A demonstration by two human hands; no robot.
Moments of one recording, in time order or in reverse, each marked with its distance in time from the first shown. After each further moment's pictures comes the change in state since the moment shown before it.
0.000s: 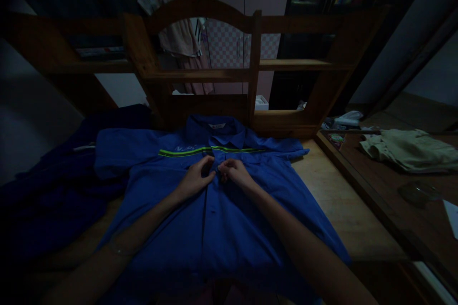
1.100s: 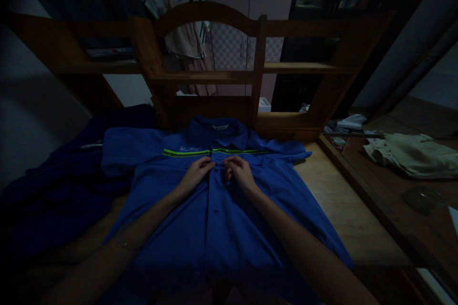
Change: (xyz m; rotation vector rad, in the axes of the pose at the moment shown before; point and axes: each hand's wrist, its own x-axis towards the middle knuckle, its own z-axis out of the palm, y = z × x) left_hand 0.009 -0.031 0.002 -0.299 0.079 -0.249; right_hand -0.011 -0.006 0.006 0.100 0.144 -0.125
